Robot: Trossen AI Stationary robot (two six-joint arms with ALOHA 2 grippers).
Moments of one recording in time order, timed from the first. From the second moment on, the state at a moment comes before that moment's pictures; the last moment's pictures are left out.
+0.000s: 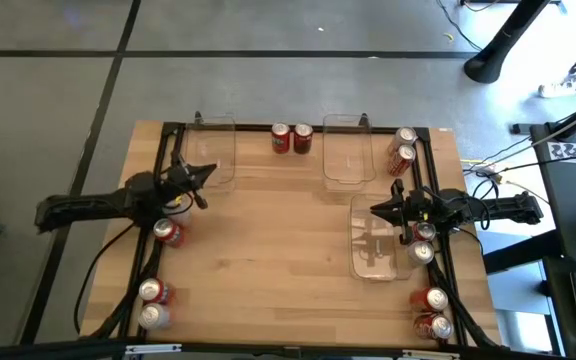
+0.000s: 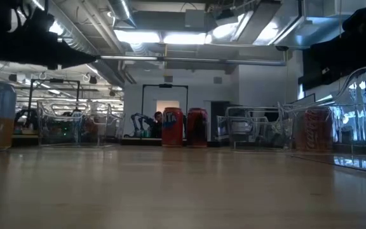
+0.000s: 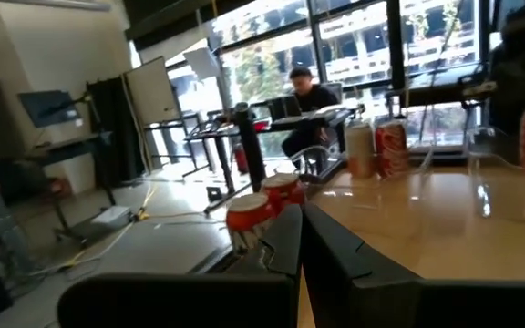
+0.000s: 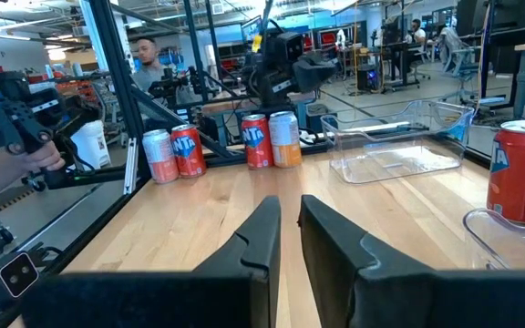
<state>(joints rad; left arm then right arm) 0.17 0.17 0.05 0.23 -0.43 0.25 0.12 0.00 0.01 0.05 0.09 0.13</state>
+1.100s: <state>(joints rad) 0.25 0.90 0.84 -0.63 -0.45 -0.07 0.12 0.00 0.01 0.05 0.09 0.13</state>
